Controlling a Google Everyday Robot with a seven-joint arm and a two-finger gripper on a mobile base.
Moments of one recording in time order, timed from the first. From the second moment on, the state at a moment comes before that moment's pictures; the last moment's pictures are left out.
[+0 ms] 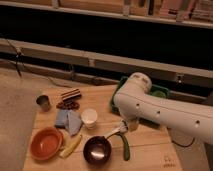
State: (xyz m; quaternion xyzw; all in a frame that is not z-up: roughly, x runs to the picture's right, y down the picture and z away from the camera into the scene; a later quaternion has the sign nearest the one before) arm 0.105 0.146 0.660 -0.25 -0.02 -0.17 0.95
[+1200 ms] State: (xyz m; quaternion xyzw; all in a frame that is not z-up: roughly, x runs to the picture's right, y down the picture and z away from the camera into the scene) arm 0.015 0.143 0.686 -0.22 -0.09 -0.29 0.93
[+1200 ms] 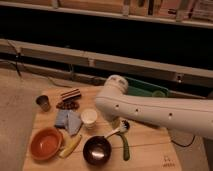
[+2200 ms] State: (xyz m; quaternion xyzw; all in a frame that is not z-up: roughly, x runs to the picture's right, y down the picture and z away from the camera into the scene) arm -0.056 0.148 0.728 -0.15 -0.17 -0.37 0.90
